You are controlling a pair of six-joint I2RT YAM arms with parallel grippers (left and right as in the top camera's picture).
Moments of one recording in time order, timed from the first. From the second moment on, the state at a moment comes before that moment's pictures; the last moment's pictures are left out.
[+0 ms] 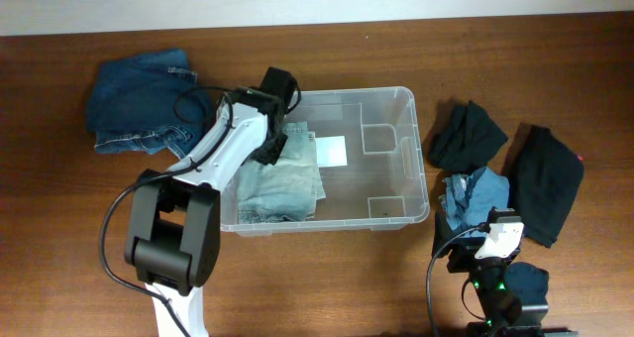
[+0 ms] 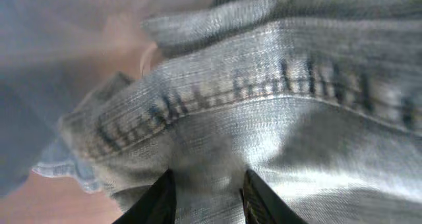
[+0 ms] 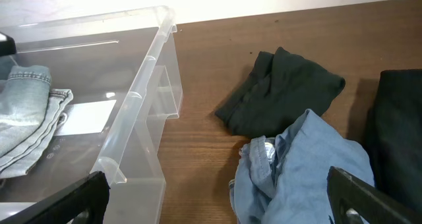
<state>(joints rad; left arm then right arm) -0.37 2.07 1.62 -0.99 -0.29 0.06 -0.02 0.01 0.13 -0.43 -0.10 0.11</state>
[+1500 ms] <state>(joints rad) 0.61 2.53 2.04 -0.69 0.76 0.08 -0.02 0.01 0.13 -0.43 -0.10 0.11</state>
